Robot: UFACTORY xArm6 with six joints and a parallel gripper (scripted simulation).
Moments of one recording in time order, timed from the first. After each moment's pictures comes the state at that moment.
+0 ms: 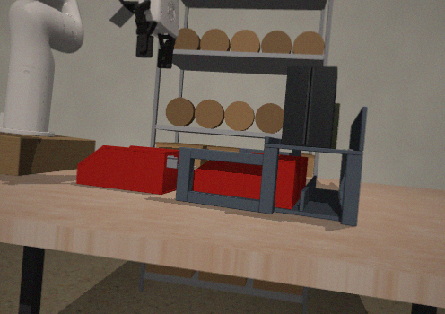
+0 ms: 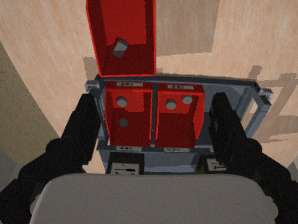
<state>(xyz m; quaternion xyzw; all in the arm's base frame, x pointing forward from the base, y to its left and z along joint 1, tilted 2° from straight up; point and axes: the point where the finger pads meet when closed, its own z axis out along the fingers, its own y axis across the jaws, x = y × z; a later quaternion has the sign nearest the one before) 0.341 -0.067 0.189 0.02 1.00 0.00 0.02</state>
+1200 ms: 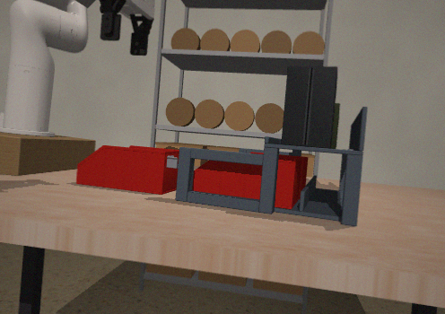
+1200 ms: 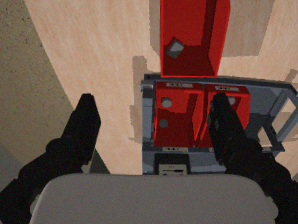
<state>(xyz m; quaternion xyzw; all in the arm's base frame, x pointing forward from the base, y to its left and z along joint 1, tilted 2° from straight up) 0.332 -0.175 0.188 0.02 1.00 0.00 0.02</state>
